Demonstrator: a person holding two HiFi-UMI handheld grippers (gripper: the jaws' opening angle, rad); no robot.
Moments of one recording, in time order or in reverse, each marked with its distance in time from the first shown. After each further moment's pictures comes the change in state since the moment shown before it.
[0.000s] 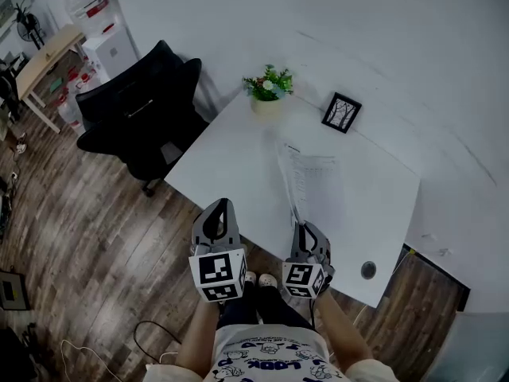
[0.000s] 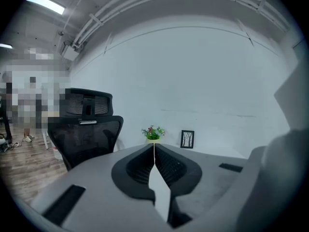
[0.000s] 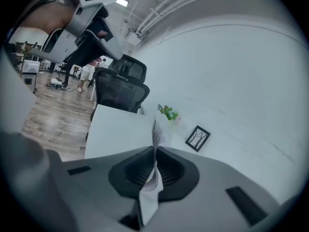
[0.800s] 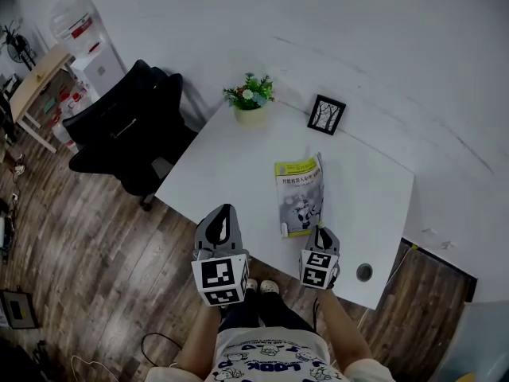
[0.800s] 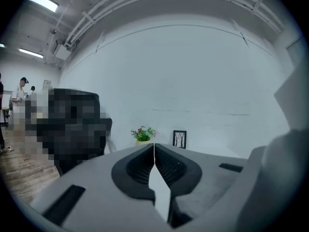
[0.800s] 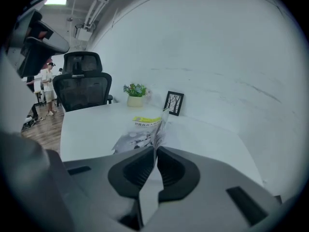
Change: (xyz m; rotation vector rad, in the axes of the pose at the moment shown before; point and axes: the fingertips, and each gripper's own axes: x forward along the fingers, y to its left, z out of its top) left arm 0.023 -0.046 0.009 0.037 0.002 -0.071; right arm 0.016 -0.069 -0.094 0.443 0.235 -0.137
